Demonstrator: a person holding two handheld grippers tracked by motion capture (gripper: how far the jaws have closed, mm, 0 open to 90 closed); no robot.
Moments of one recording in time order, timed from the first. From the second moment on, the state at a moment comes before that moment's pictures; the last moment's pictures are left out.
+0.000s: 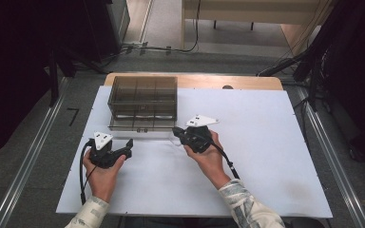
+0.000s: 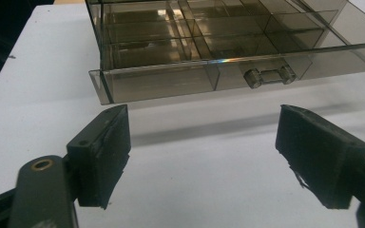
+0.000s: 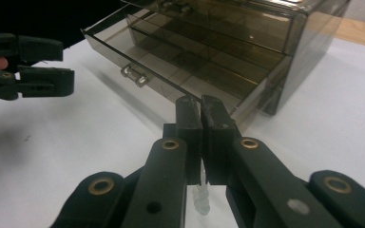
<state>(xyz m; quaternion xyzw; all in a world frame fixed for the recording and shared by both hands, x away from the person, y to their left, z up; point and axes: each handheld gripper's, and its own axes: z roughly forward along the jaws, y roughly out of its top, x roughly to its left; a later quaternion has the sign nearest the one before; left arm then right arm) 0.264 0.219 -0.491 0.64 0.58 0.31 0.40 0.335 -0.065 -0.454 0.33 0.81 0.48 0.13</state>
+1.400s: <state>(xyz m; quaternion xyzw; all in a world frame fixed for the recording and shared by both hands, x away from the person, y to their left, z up) 0.266 0.210 -0.492 0.66 0.56 0.31 0.40 0.332 0.005 -0.449 0.29 0.82 0.49 0.10</state>
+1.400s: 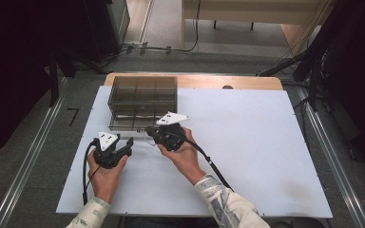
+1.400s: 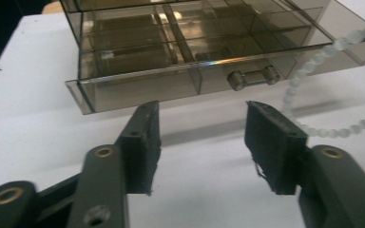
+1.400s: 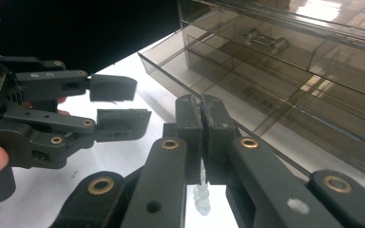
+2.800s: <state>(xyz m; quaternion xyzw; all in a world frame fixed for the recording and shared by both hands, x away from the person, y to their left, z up) 0.273 0.209 -0.495 0.67 0.53 0.28 0.43 0.327 0.034 -0.445 0.27 0.82 0.50 0.07</state>
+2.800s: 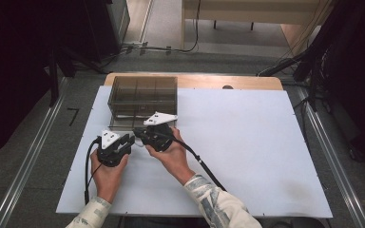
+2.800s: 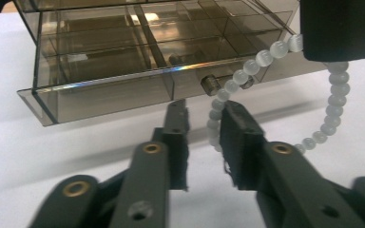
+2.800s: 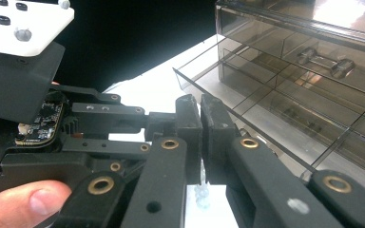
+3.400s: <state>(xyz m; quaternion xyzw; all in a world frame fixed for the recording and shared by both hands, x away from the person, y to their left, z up) 0.267 0.215 -0.485 0.65 0.53 0.31 0.46 0.330 0.029 -0.447 0.28 0.82 0.50 0.09</state>
